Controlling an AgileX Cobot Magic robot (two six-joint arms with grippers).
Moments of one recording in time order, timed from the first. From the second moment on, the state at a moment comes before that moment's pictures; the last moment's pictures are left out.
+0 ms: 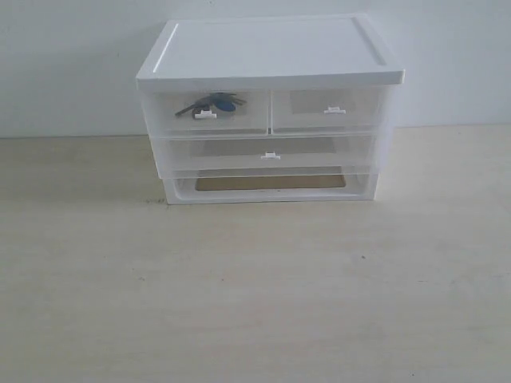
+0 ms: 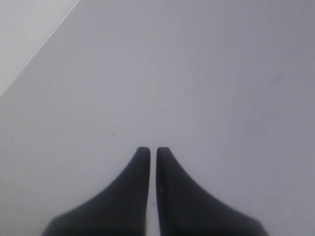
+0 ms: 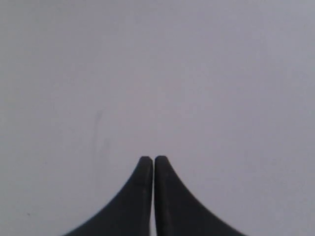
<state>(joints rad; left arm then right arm) 0.13 0.00 0.00 -0.17 -0.50 -0.45 -0.02 0.03 -0.11 -0.15 -0.73 0.46</state>
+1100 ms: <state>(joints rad) 0.06 1.36 -0.41 0.84 -1.10 -0.61 -0.02 1.52 -0.52 -0.74 -0.92 0.71</state>
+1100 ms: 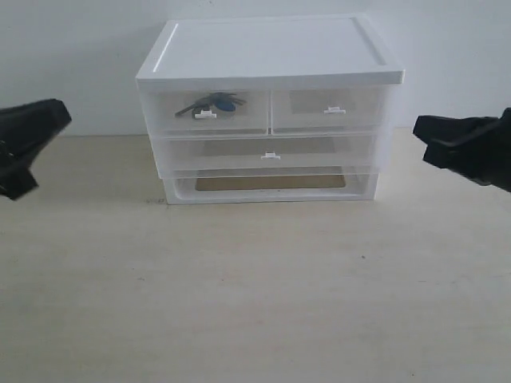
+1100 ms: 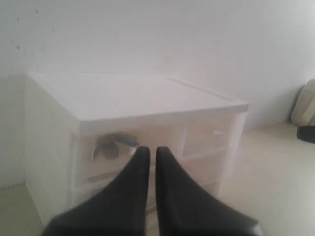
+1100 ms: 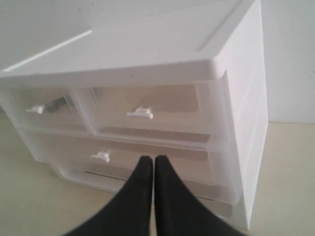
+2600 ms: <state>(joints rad) -0.25 2.00 -0.92 0.67 -1.03 0.85 0.12 1.89 -0.88 -0.53 -0.86 0.33</state>
